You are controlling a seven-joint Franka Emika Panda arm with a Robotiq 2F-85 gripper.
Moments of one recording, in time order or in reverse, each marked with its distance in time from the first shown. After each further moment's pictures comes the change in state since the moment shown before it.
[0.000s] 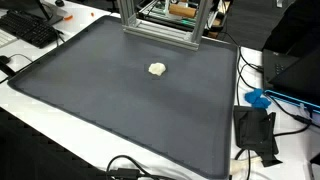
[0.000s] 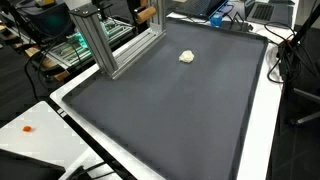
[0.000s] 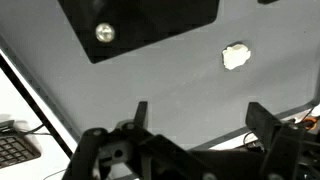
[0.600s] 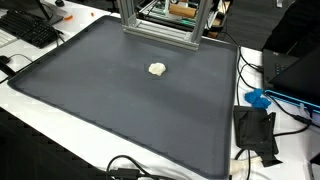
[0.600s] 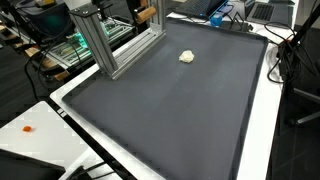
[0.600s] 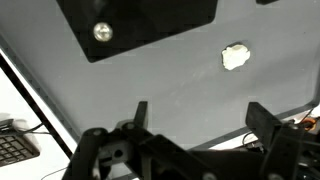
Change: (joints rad) arm -0.003 -0.002 0.009 0.000 0.000 -0.002 0.000
